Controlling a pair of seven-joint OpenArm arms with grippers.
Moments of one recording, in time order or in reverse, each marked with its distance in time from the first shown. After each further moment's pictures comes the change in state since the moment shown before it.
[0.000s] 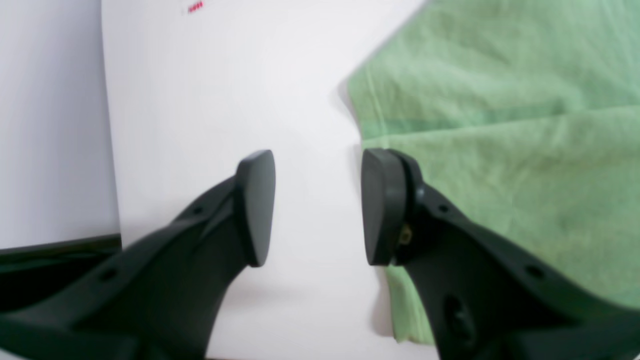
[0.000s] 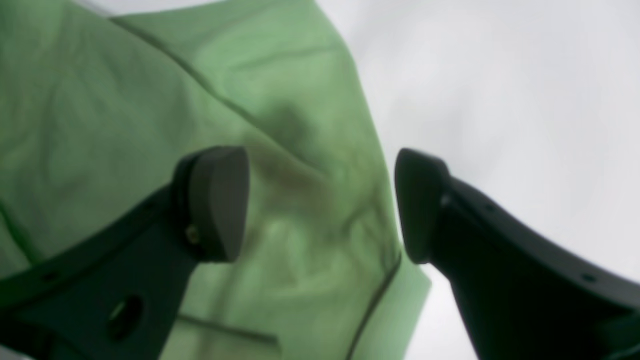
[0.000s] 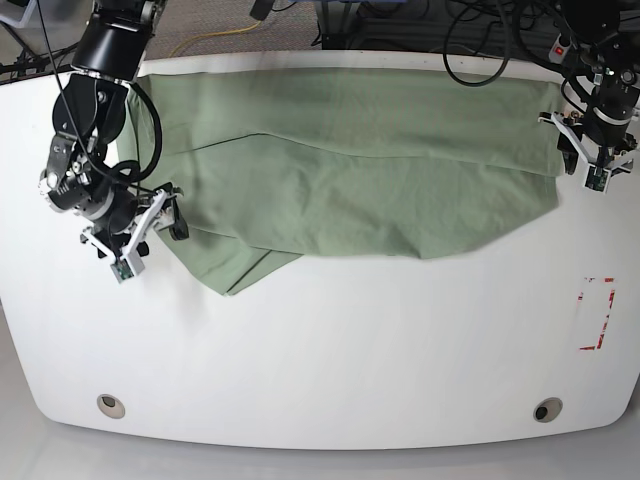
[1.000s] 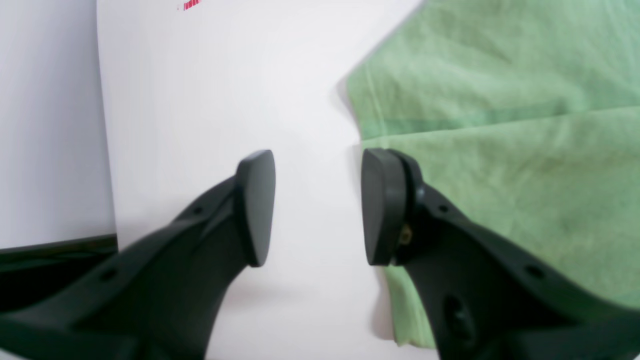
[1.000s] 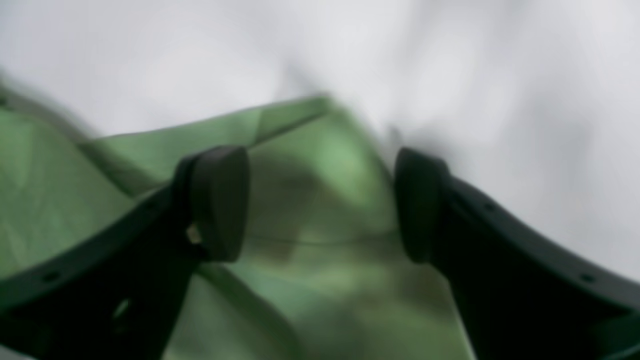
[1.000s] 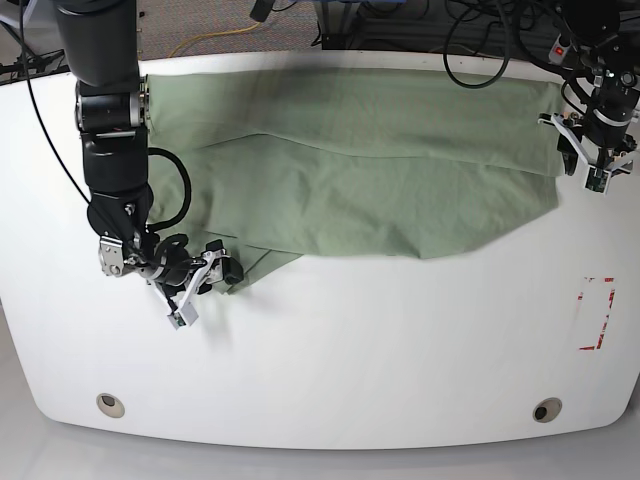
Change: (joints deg) left arm -0.3 0.0 0.0 -0.7 -0.1 0.0 -0.1; right arm 25.1 1.0 -26.4 -53.4 0.2 -0.4 28.7
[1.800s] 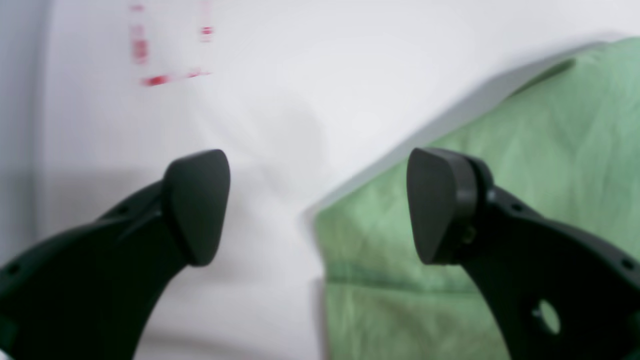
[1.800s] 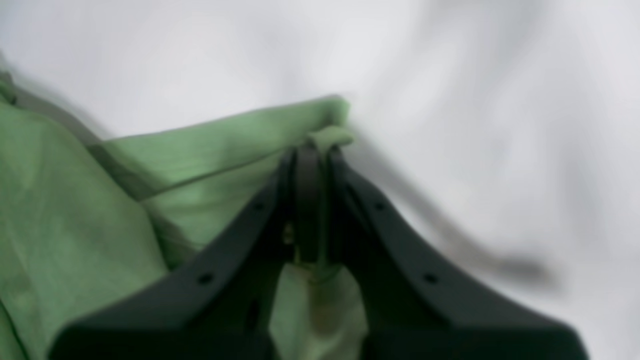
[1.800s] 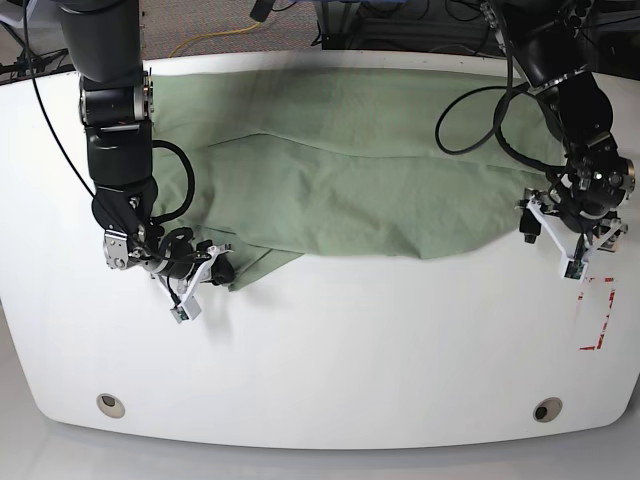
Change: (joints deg) left arm -26.1 -0.3 11.2 -18.6 -0.2 6.4 12.9; right arm -1.1 -0.6 0.0 0.2 -0.2 0.0 1.5
